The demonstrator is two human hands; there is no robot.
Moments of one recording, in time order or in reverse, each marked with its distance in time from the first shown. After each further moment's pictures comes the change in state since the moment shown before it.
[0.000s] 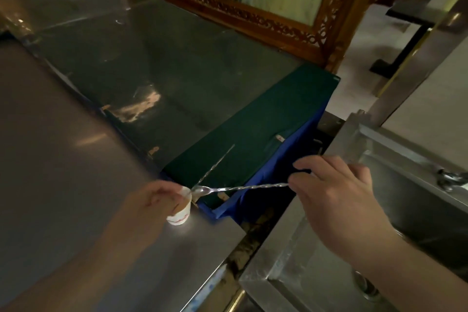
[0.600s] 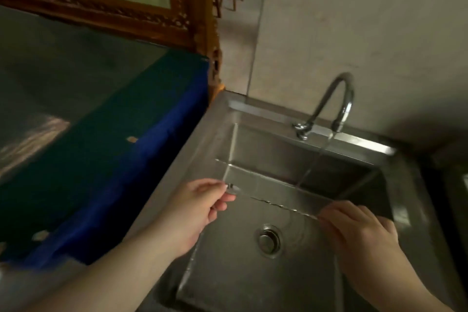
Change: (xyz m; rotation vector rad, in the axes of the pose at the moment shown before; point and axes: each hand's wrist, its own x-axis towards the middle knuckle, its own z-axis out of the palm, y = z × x) left_hand -0.054 0.077 0.359 -0.234 -0.582 -0.246; right_hand -0.224 0.235 -0.022 0.047 -0.168 0.715
